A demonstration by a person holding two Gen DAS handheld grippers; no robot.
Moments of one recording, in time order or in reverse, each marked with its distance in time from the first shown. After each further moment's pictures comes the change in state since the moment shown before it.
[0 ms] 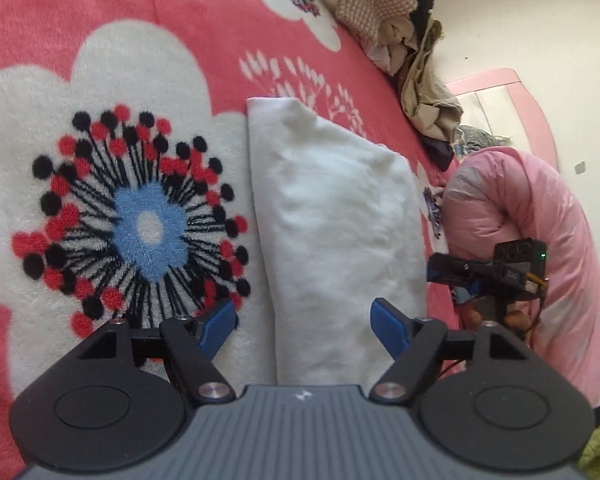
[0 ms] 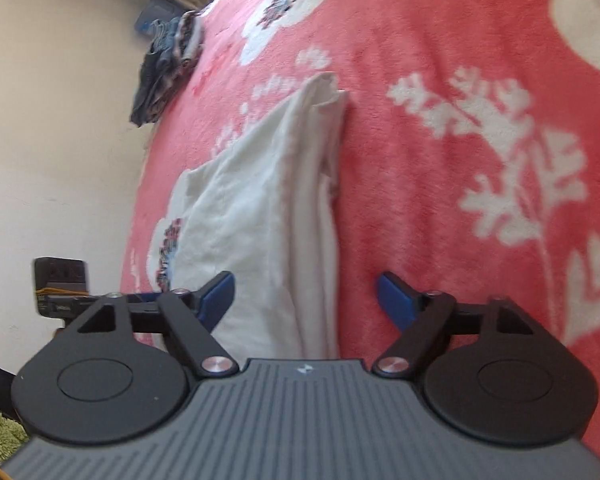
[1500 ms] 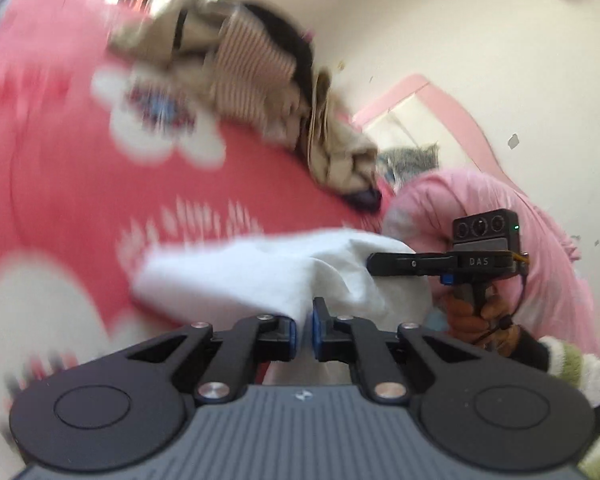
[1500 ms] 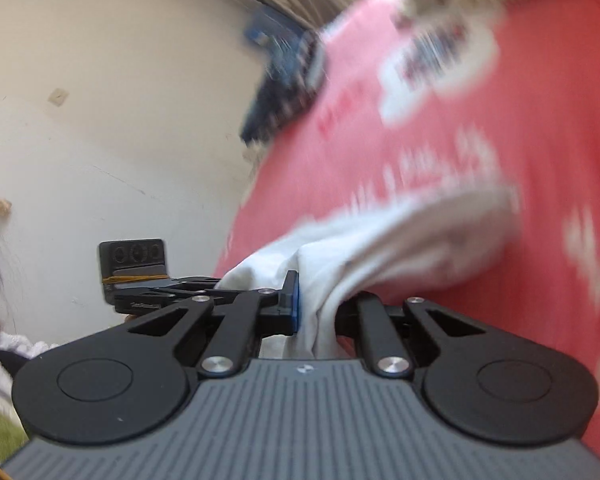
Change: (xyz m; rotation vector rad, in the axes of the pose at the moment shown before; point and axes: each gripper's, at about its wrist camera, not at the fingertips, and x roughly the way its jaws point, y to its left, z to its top) left arm -0.030 -0.078 0.083 0.387 -0.231 -0.074; right arm 0.004 0.083 0.067 -0.210 -0.088 0.267
